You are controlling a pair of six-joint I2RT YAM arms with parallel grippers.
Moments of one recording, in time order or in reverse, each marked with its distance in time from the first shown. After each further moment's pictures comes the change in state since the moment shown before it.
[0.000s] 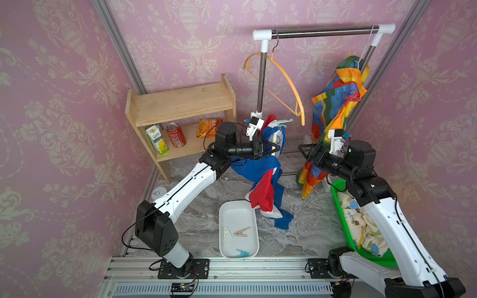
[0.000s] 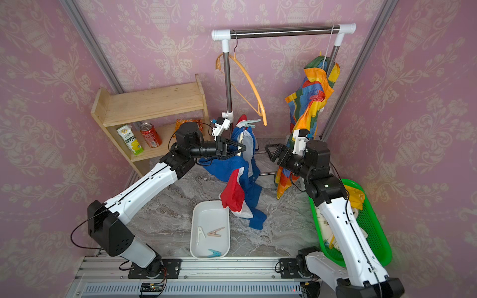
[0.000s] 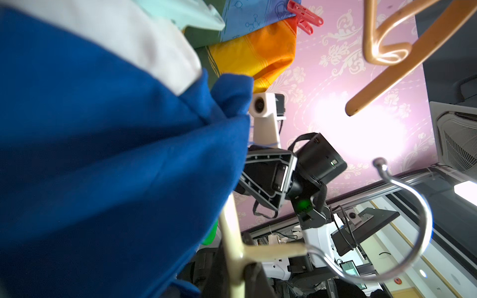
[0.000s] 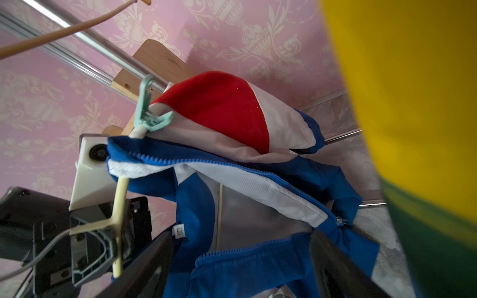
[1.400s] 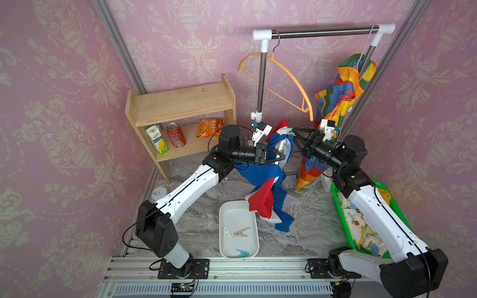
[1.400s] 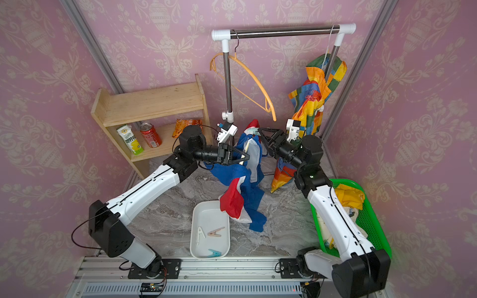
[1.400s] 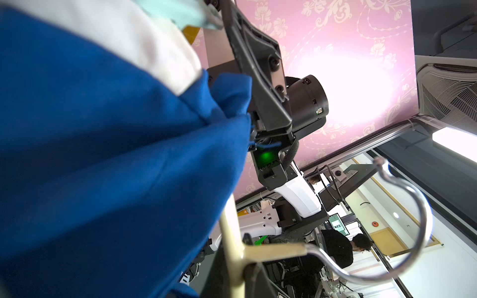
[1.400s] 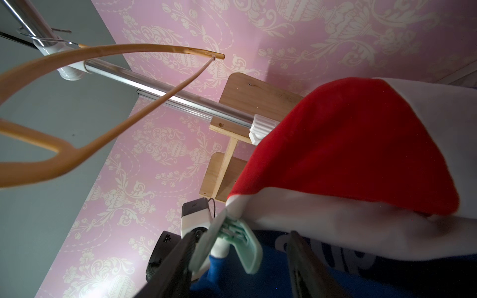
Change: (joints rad) left arm -0.042 0.000 -0.014 0.024 0.132 0.047; right arm 0.042 0.120 -0.048 0.558 -0.107 0.505
